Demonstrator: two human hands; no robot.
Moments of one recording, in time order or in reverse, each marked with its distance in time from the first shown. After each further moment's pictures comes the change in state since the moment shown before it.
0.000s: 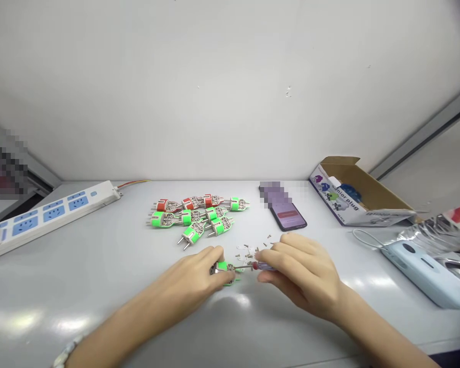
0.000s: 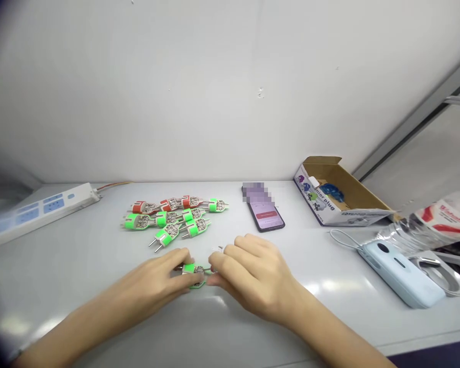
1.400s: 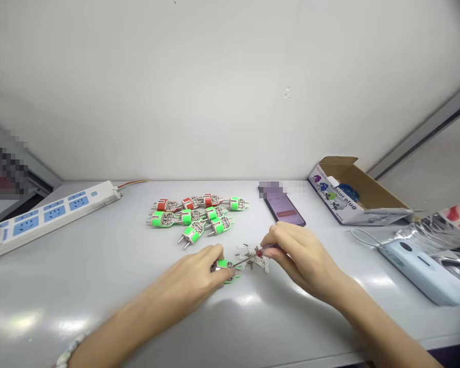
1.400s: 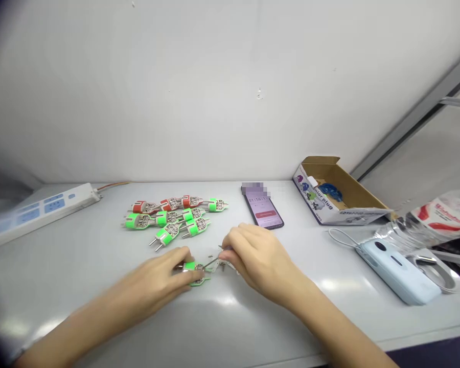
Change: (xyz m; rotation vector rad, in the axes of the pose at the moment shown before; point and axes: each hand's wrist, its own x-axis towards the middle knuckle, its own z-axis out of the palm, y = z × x) left_hand 0.002 0.003 0.000 0.019 -0.013 -0.009; right_hand -0.001 0.015 -0.002 0.090 -0.098 0.199
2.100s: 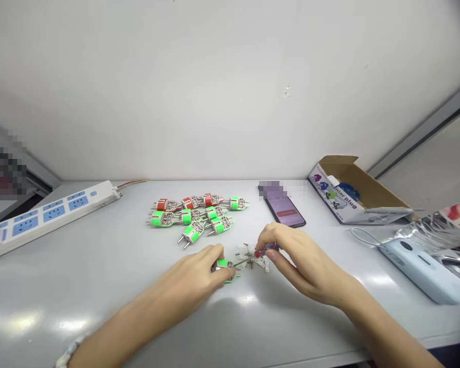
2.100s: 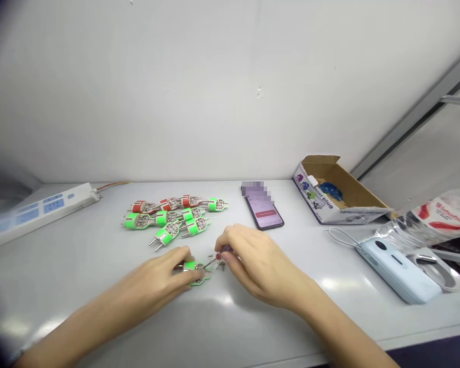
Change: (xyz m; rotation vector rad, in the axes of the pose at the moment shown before) left_hand 0.000 0.003 -0.004 0.053 -0.097 -0.021; right_hand -0.001 -0.005 -0.004 0.167 -0.128 0.073
